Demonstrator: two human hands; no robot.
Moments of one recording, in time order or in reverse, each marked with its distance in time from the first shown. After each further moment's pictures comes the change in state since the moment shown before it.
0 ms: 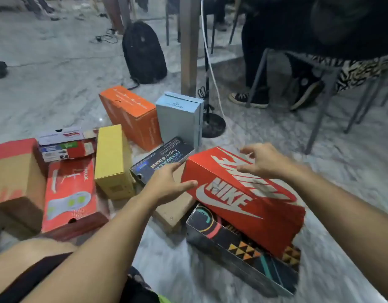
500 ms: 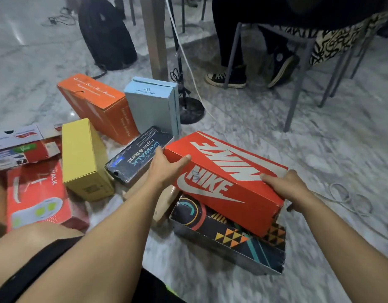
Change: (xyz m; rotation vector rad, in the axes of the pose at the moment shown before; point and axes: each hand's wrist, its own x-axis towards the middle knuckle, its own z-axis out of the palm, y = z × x) left_hand 0.051 0.013 0.048 -0.373 0.023 -0.181; right_hand -0.063 0.091 0.064 0.653 0.094 0.905
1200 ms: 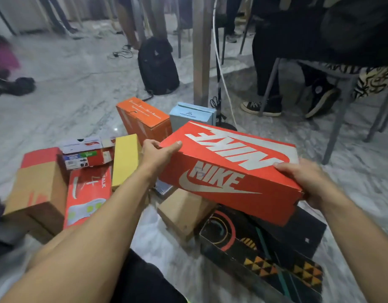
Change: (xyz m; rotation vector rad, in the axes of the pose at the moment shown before) left_hand -0.020 0.027 -0.124 -0.224 0.364 0.013; right_hand -0.050 -0.095 -0.002 0.492 -0.232 -0.403
